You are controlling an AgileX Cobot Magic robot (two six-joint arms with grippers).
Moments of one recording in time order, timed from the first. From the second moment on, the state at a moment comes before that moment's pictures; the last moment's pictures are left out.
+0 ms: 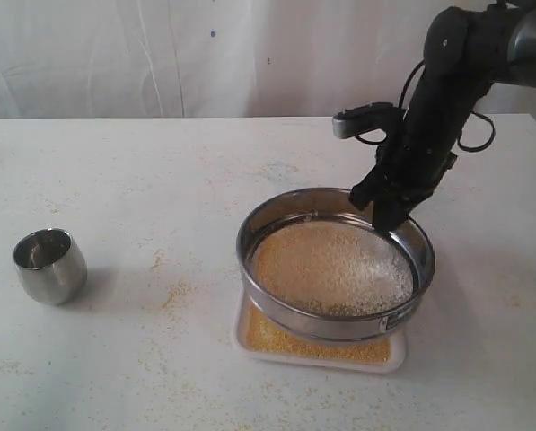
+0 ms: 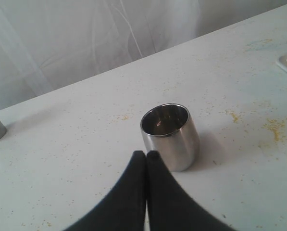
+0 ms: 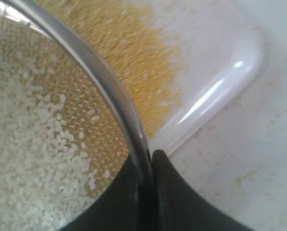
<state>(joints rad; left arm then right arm) -0.05 0.00 0.02 0.02 0.22 0.23 0.23 2.03 -1.61 0.20 1.18 -0.50</state>
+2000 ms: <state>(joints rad) -0.05 0.00 0.02 0.02 0.22 0.24 0.22 2.01 -1.61 0.21 1.17 -0.49</state>
